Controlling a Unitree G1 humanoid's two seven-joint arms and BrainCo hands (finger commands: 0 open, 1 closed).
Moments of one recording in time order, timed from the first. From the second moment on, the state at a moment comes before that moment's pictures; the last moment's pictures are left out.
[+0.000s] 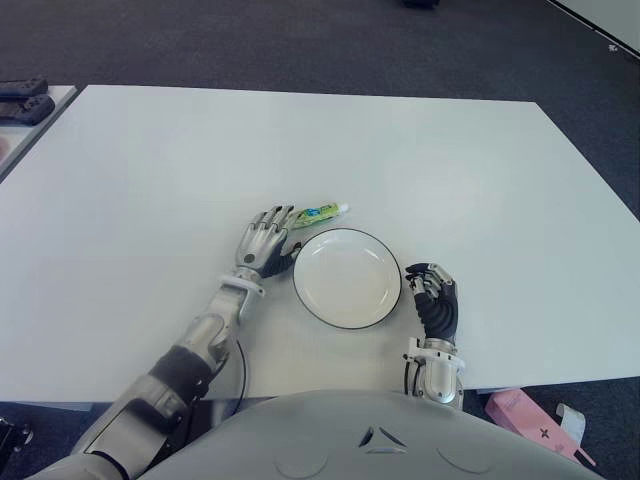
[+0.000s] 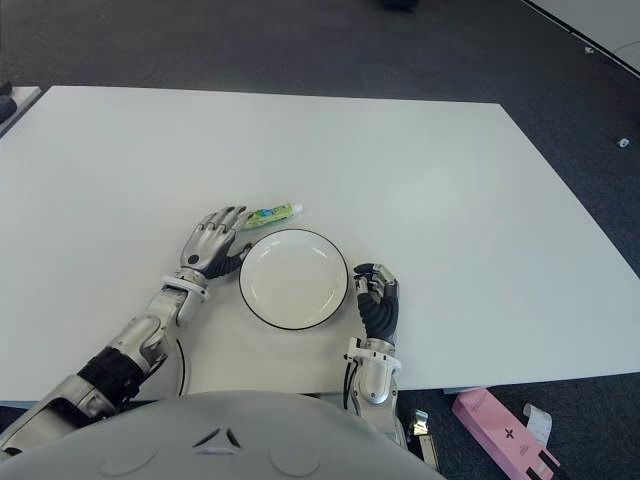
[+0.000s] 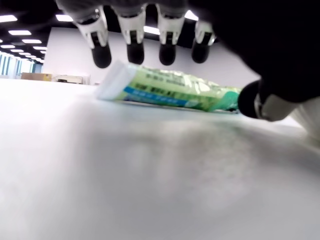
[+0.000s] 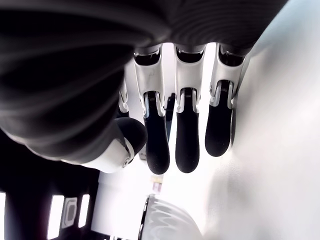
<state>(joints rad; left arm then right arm) -0.10 0.36 -0.55 0.36 1.00 0.03 0.36 0.49 0.08 0.06 0.00 -0.27 -0.34 -0.33</state>
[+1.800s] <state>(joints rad) -0.56 0.40 -0.69 0.79 0.98 -0.16 0.08 0.50 0.08 0.07 0.00 -0.27 -0.35 -0.35</state>
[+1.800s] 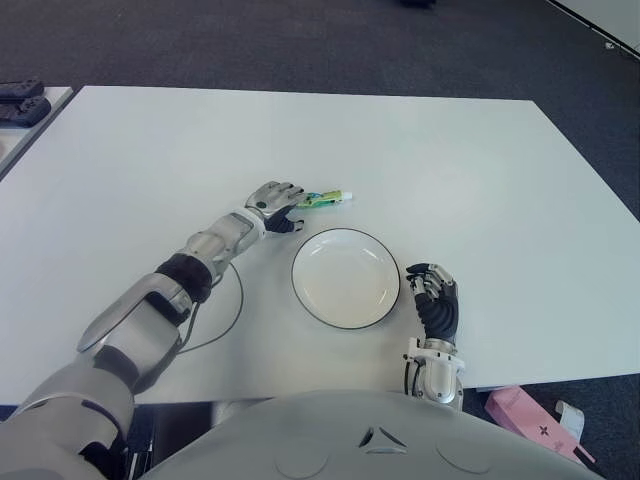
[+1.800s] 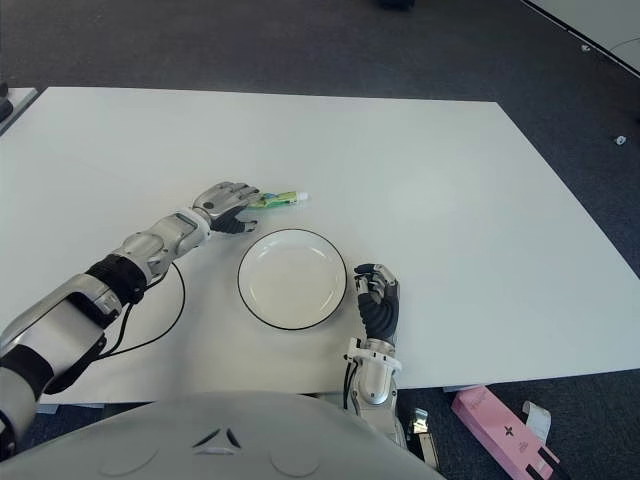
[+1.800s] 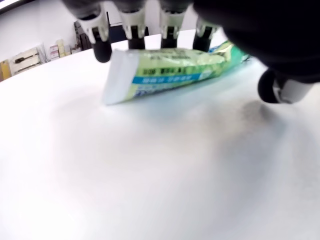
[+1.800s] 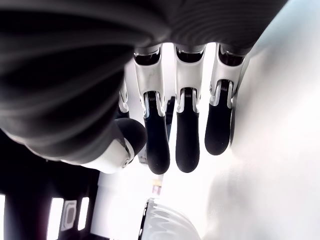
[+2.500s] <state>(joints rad) -0.54 0.38 -0.63 0.75 0.86 -0.11 0.07 0.50 0.08 0.07 -0.01 -0.27 -0.35 -0.34</state>
